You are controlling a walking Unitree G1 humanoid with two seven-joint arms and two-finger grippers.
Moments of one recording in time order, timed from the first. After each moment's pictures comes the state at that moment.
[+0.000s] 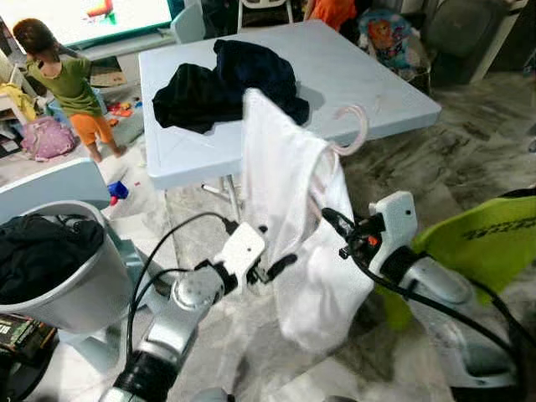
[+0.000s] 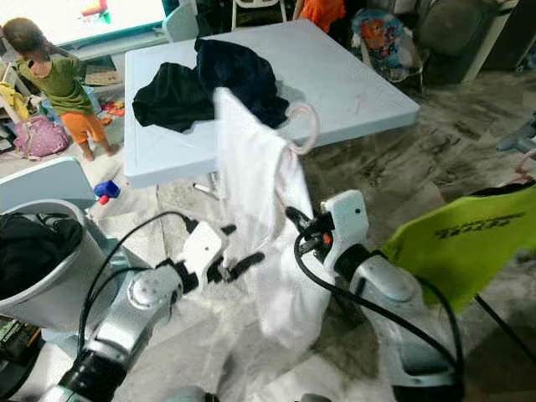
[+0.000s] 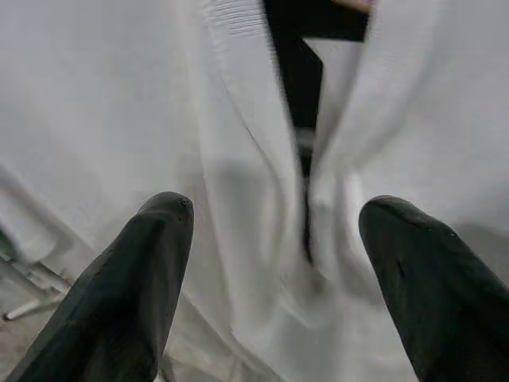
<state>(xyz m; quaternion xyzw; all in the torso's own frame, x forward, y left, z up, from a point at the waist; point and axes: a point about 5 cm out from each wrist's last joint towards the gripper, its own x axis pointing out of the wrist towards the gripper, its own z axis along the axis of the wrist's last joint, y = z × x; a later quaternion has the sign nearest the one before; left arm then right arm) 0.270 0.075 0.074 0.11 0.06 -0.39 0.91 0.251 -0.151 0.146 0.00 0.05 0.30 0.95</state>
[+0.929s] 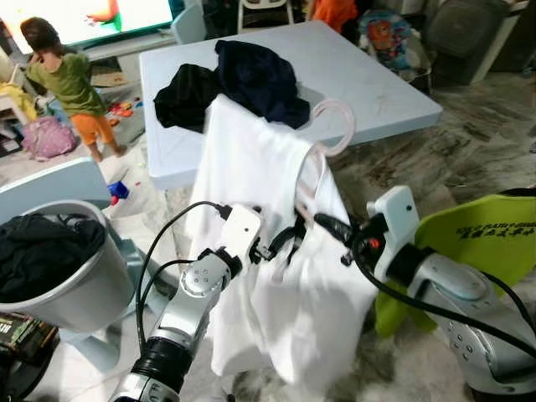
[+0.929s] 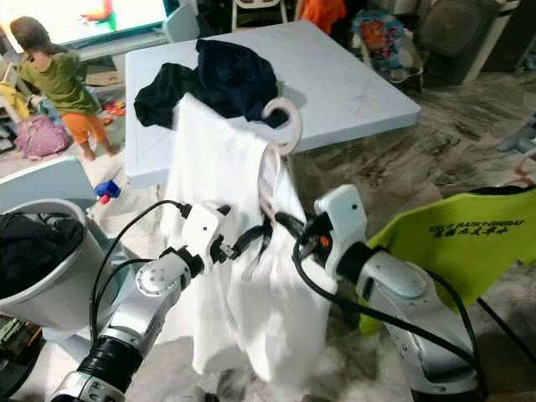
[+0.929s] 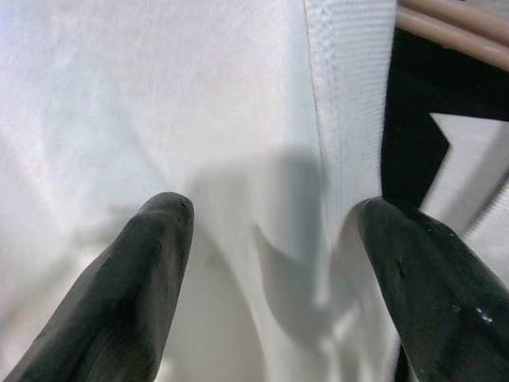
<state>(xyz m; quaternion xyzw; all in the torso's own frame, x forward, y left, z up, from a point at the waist) 0.287 0.070 0.081 0.05 0.04 -0.33 0.94 0.242 -0.146 0.165 -0.02 0.07 0.34 0.94</state>
